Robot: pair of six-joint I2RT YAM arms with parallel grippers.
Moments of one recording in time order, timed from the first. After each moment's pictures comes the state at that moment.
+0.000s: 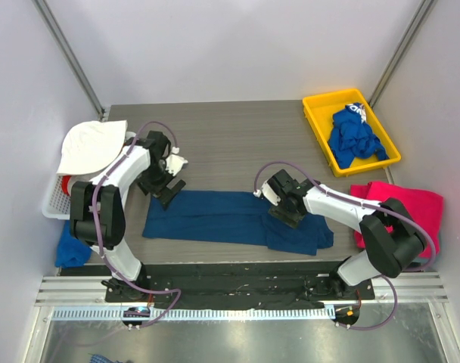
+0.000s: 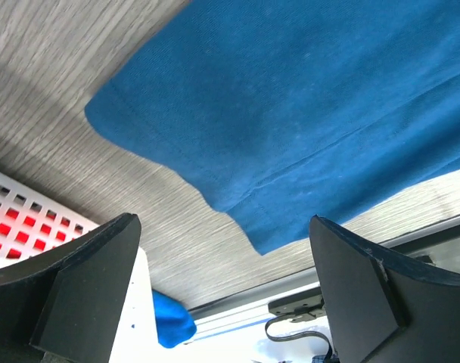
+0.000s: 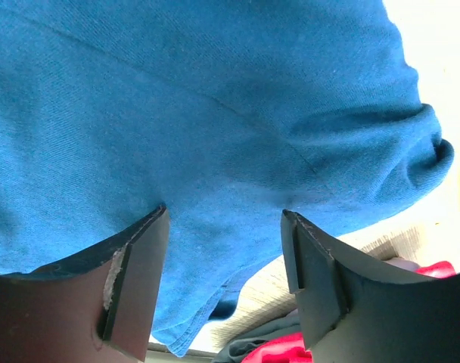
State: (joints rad) left arm -0.18 1.71 1.28 -1.07 0.02 0.50; right arm 0.63 1.48 0.82 -0.64 0.26 -0.41
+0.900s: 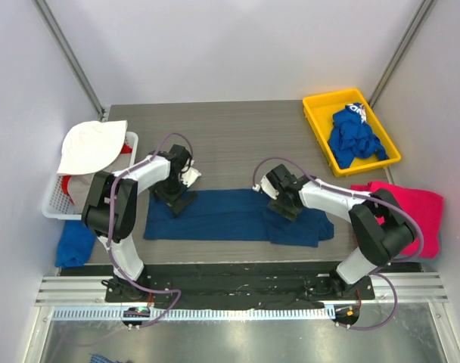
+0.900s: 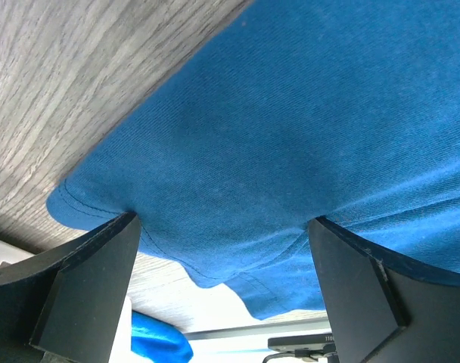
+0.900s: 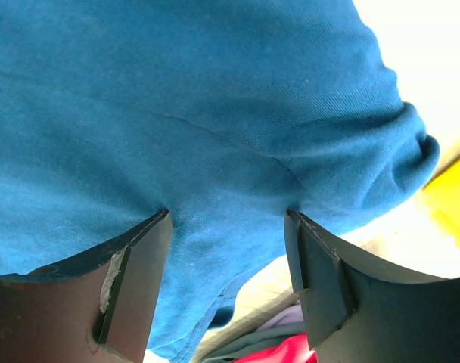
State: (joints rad) left arm -0.32 1.81 1.15 -0.86 -0.11 0.39; right arm 0.58 1.58 0.85 -0.54 0.32 -0.47
